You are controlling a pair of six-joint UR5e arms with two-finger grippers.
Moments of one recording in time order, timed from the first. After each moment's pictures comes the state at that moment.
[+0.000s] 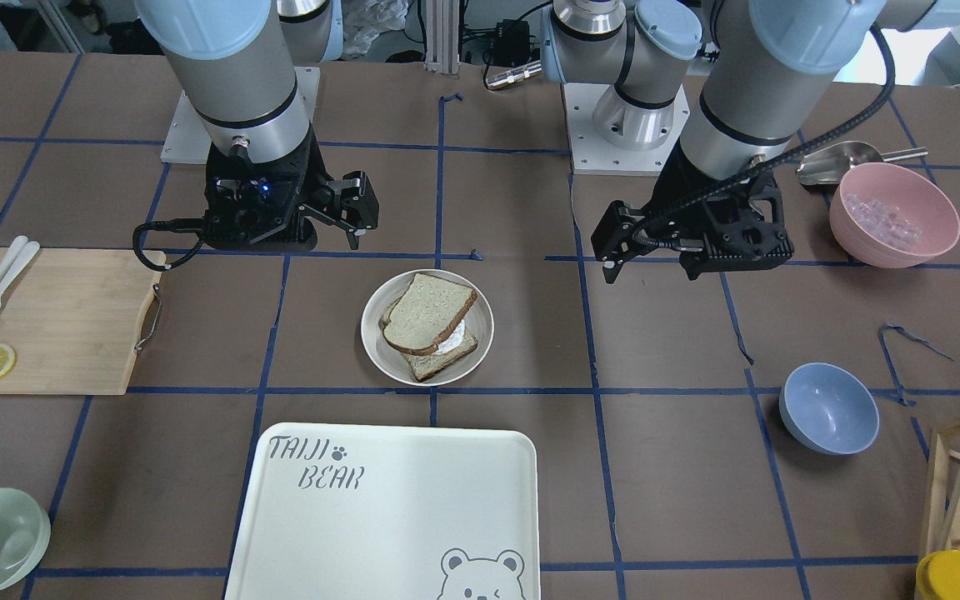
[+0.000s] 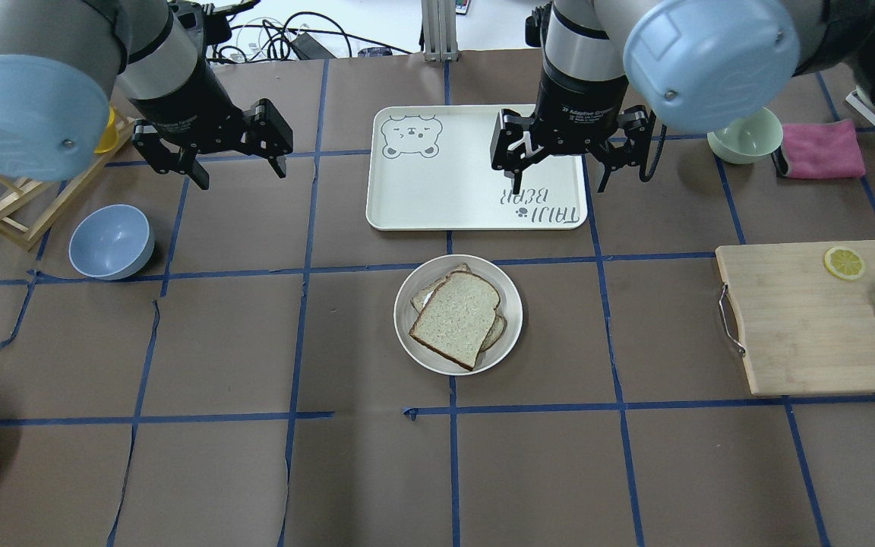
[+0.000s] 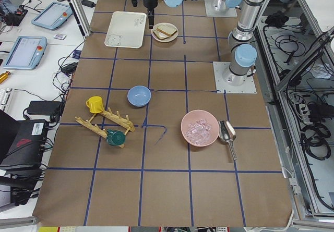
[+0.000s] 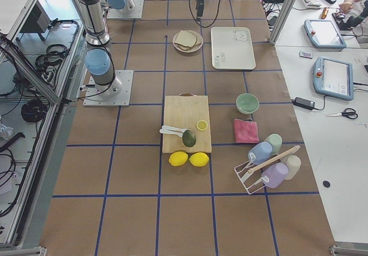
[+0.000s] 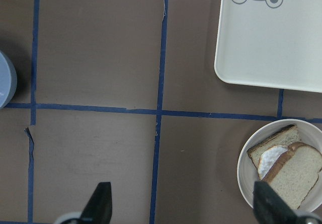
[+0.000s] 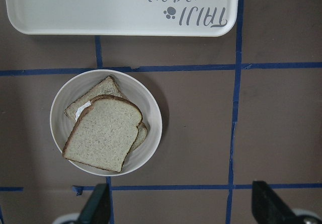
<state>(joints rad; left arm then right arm) -1.59 -1.67 -1.61 -1.43 1.53 -0.11 1.77 -1.42 1.46 -1.54 -1.54 0.19</state>
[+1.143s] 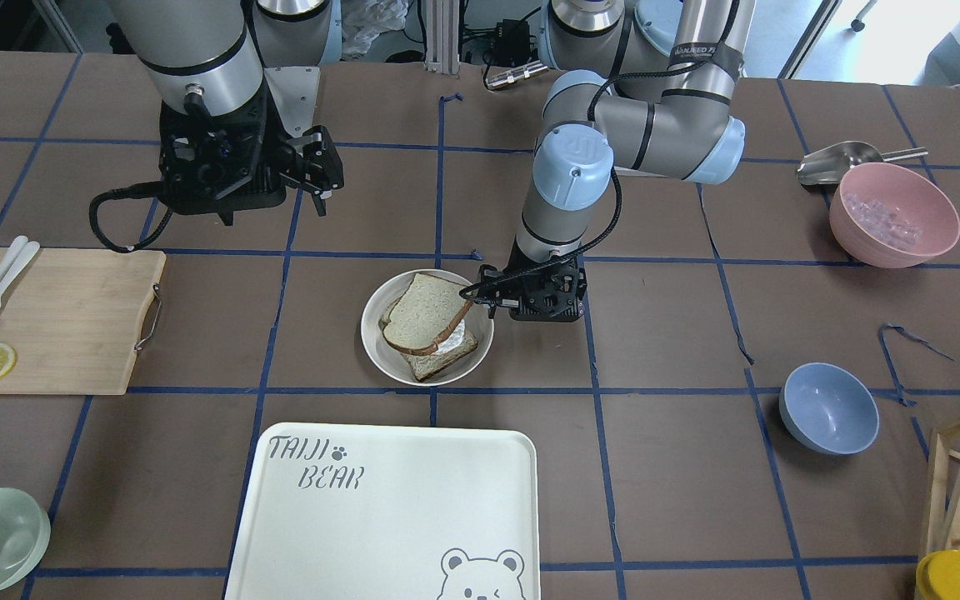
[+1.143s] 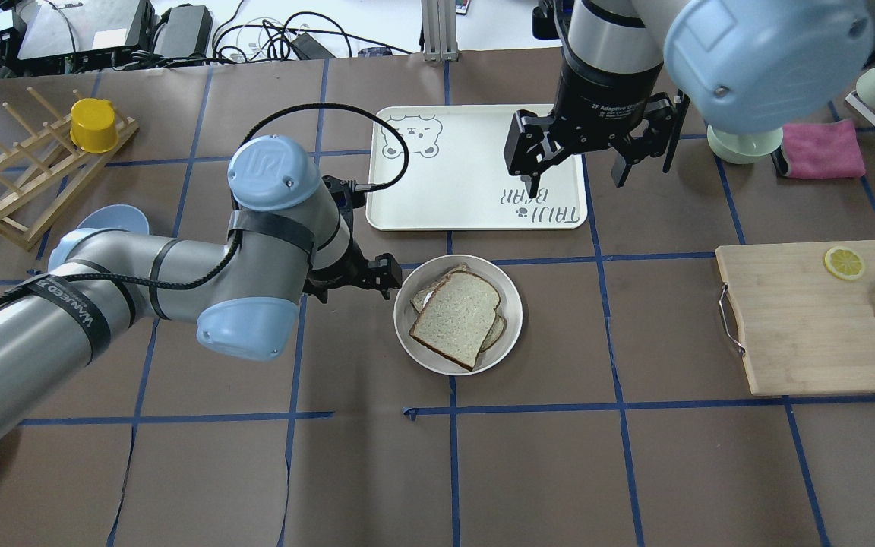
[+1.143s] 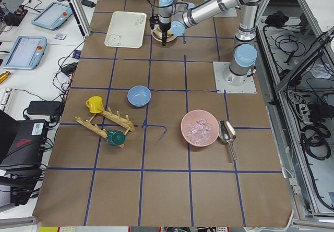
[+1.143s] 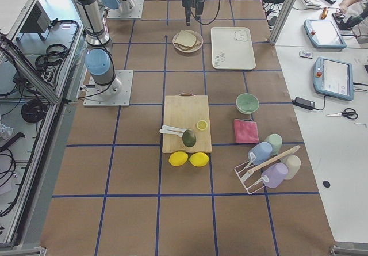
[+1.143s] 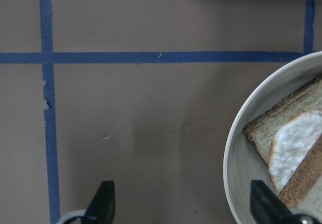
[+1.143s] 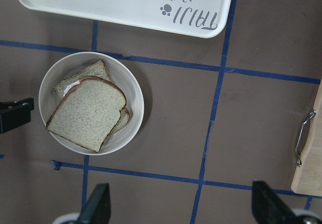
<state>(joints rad) -1.80 -1.81 -2.06 -0.80 1.52 -0.24 1.70 -1.49 1.47 -1.49 -1.54 0.00</state>
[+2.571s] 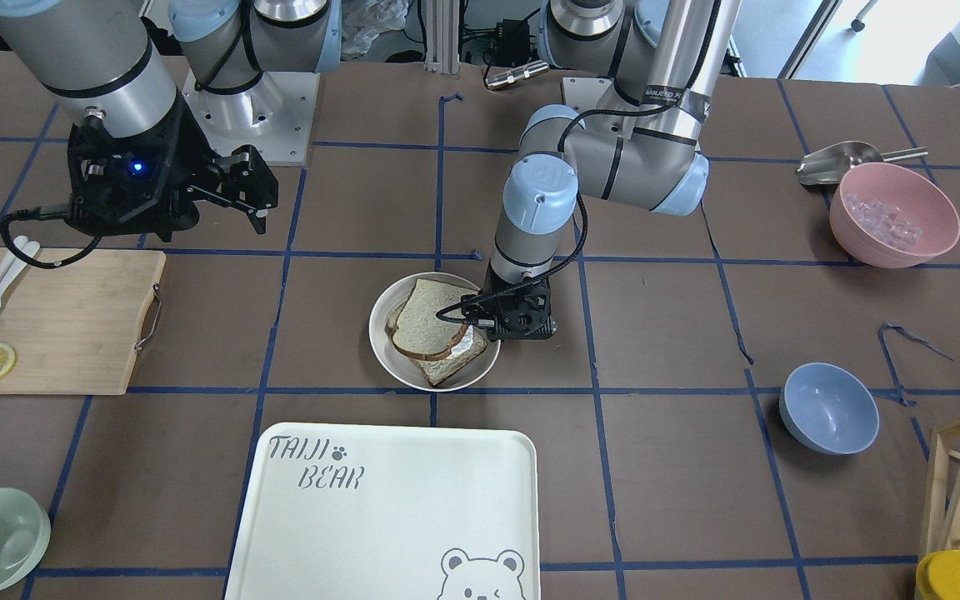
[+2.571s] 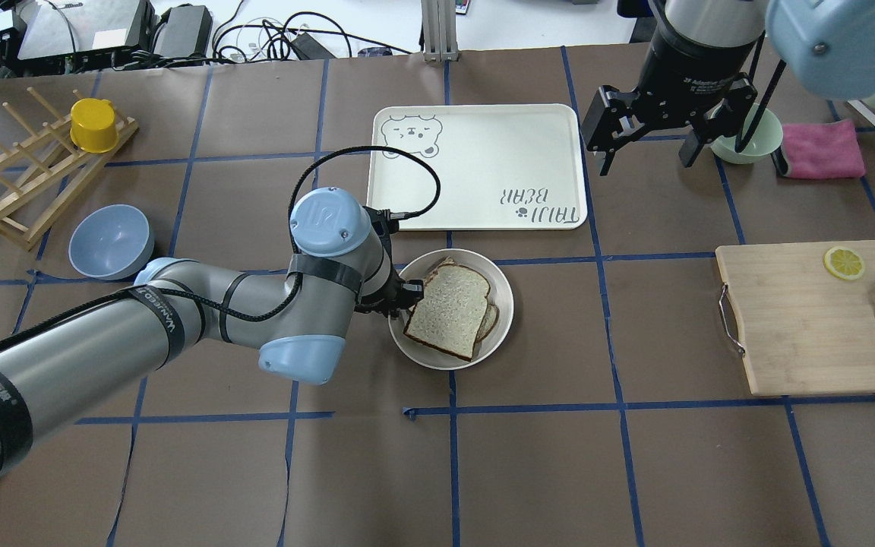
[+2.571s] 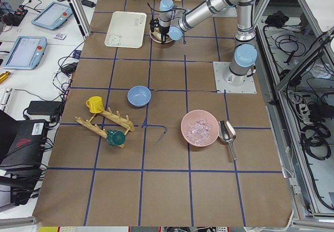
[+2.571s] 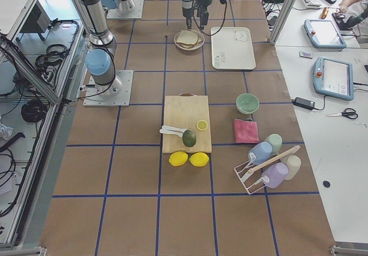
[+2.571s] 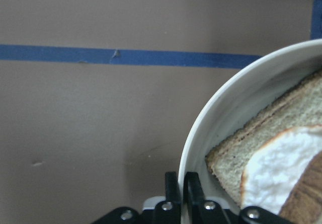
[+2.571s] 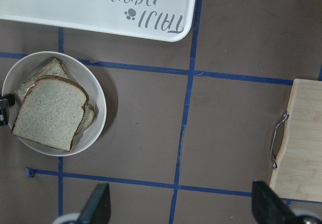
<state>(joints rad) -1.84 -1.90 -2.06 -0.64 1.52 -0.31 1.59 -1.49 1.50 -1.51 -1.54 -0.09</state>
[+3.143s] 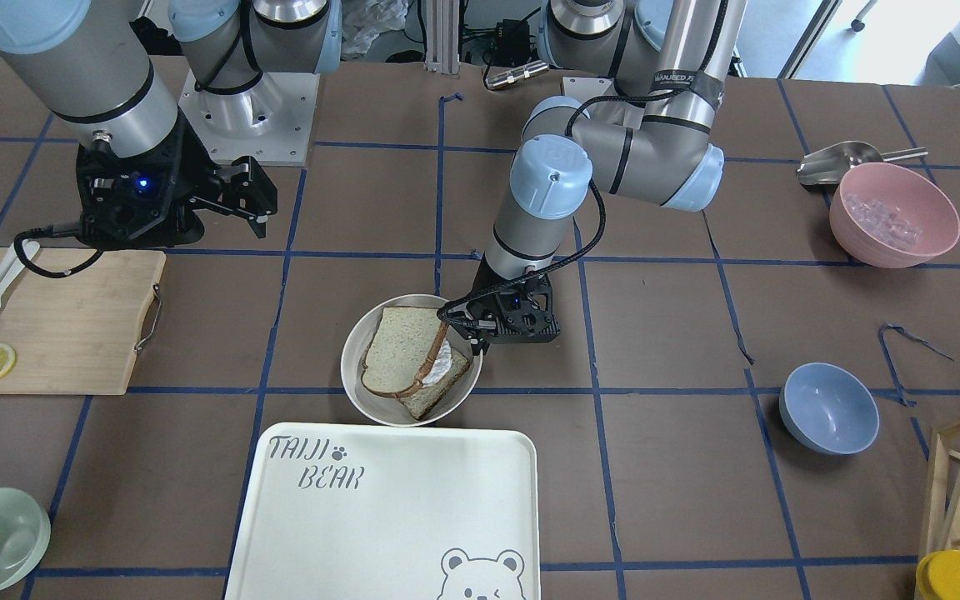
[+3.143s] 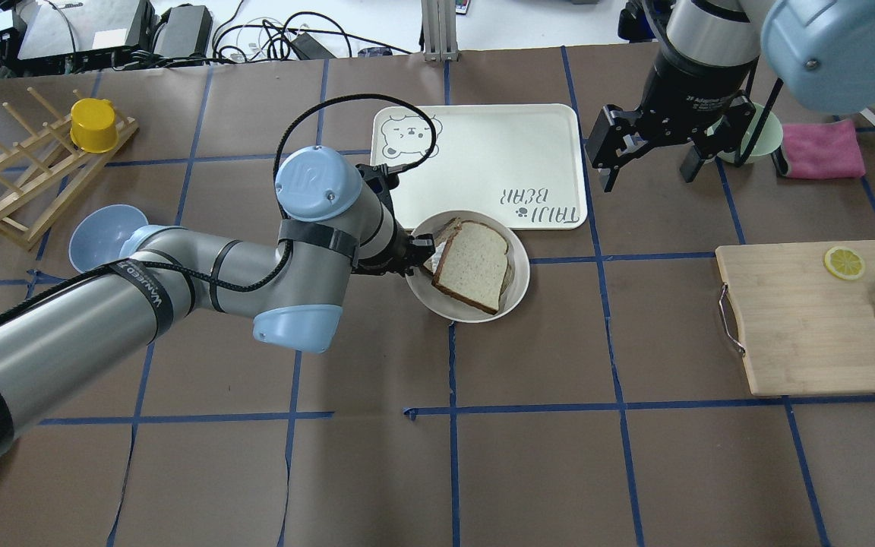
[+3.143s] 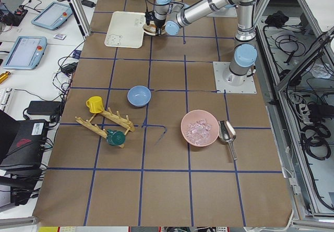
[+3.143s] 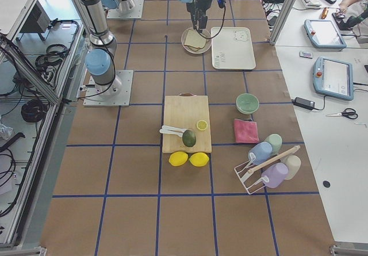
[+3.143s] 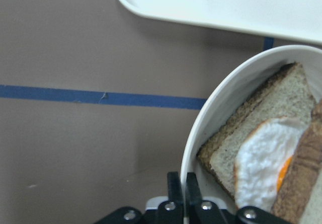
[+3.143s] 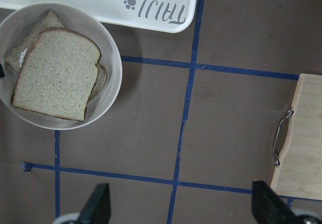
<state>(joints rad) -1.83 -1.89 -1.95 -0.65 1.42 -0.43 1.58 -1.48 1.52 -1.51 -1.54 -0.11</state>
